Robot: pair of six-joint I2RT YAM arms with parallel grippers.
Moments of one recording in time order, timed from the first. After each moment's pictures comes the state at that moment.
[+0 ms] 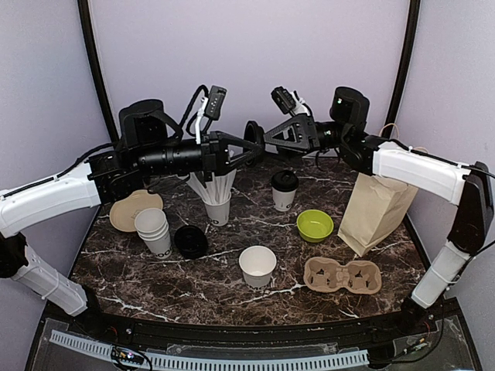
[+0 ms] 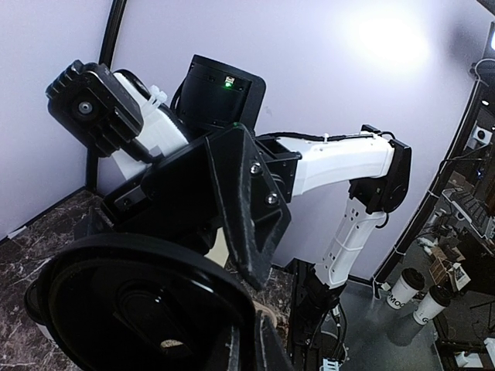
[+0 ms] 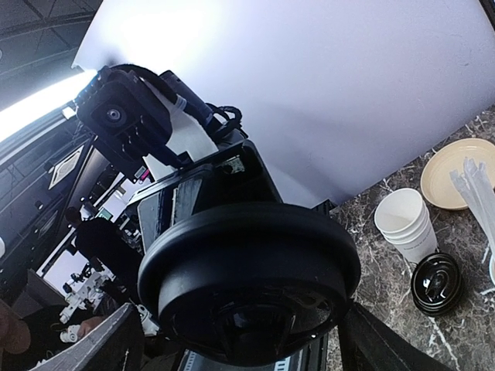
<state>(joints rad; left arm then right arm) -0.91 1.38 1.29 0.07 0.45 -0.30 0.64 1.63 1.41 0.32 -1.26 0.84</state>
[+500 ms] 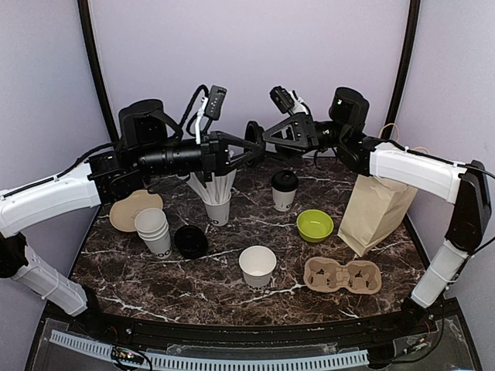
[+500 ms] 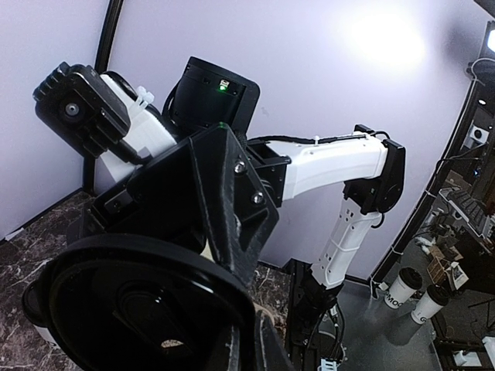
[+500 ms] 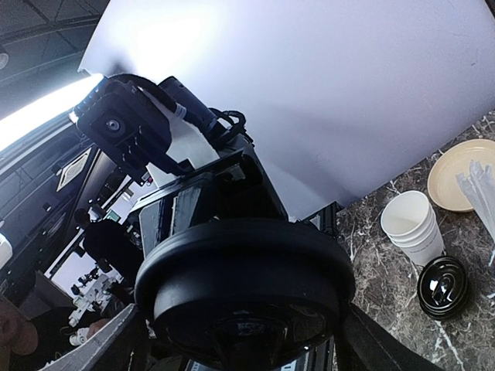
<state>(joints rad) -0.91 1.38 1.29 0.07 0.45 -0.30 0.64 1.66 1.41 0.41 -1.26 0.92</state>
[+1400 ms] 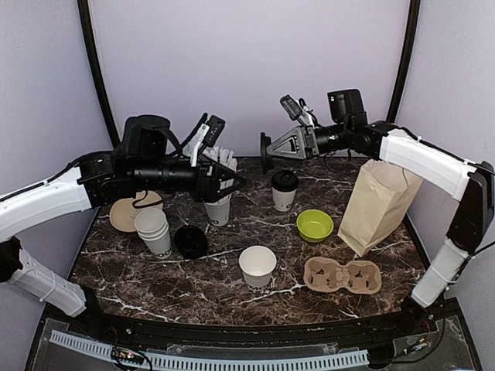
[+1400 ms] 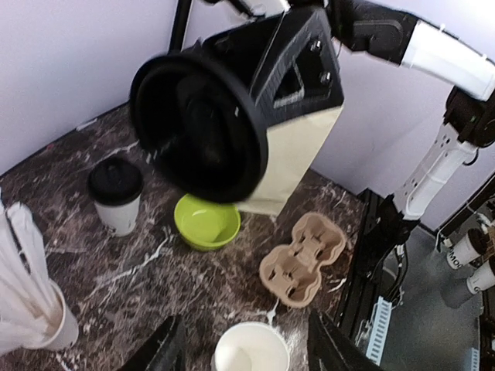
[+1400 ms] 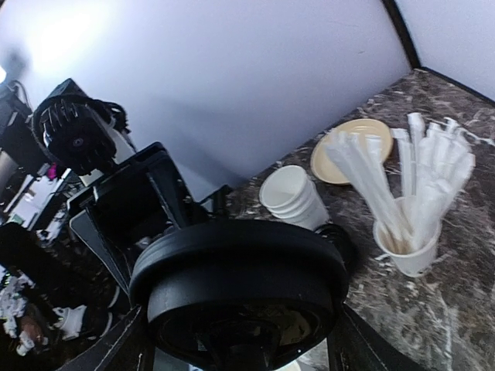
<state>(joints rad) -0.91 1.32 1.25 -0.26 0.26 -0.22 0.57 1.65 1.53 -0.29 -1.08 0.29</state>
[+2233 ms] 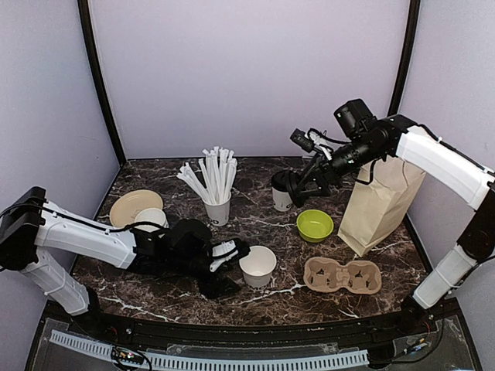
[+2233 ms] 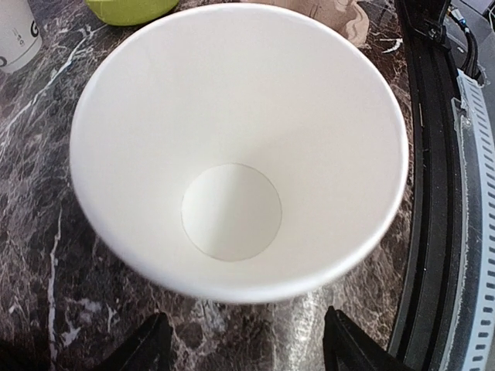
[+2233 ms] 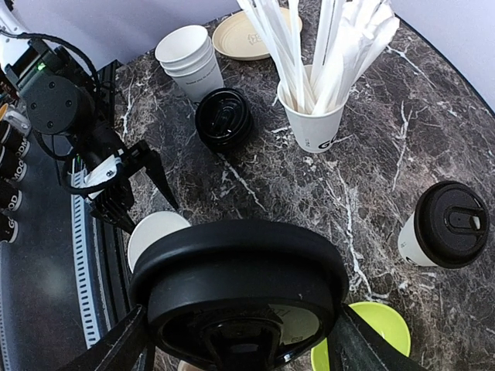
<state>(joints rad) -1.08 1.48 0.71 -0.03 0.17 0.06 0.55 1.55 1.54 -0.95 -0.68 -0.41</state>
